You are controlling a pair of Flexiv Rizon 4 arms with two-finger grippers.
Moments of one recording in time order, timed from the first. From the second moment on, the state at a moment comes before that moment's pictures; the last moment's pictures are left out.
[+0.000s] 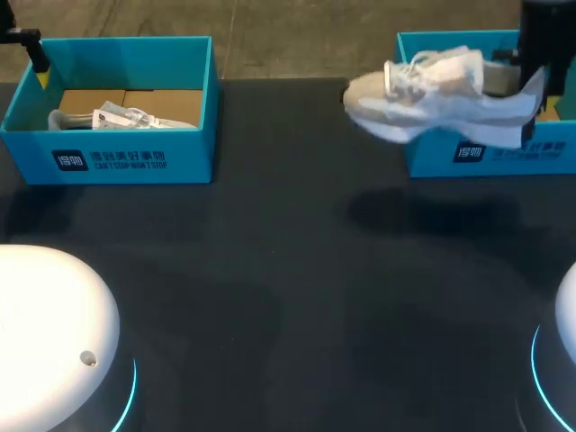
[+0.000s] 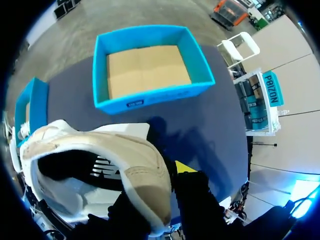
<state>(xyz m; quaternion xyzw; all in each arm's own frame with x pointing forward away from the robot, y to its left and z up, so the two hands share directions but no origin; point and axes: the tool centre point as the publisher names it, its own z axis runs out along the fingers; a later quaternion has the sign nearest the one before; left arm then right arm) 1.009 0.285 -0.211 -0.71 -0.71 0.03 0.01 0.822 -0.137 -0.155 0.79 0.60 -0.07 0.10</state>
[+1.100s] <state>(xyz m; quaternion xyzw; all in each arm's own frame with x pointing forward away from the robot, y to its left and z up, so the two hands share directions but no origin) 1.009 0.285 -0.211 -0.71 -0.71 0.03 0.01 0.738 -0.066 -0.211 0.77 0.63 -0.06 0.11</state>
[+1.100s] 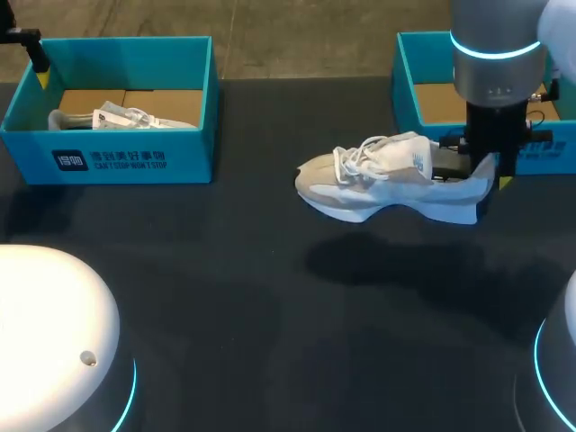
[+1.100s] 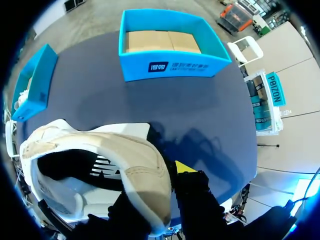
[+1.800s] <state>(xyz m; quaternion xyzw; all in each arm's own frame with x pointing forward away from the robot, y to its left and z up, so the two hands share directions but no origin) 1.009 0.285 -0.211 -0.71 -0.71 0.03 0.01 0.672 0.001 -0.251 0.75 0.66 -0.05 0.11</state>
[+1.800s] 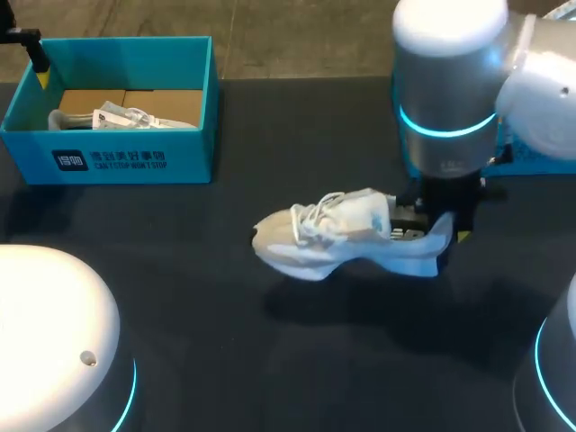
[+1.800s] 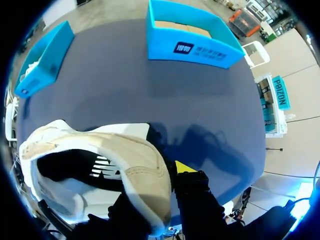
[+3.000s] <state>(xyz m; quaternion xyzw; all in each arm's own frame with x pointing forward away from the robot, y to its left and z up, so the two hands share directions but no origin) 1.009 0.285 -0.211 -0.71 -0.71 0.03 0.01 0.649 0.063 -0.329 0.73 0.67 -0.09 0.12</state>
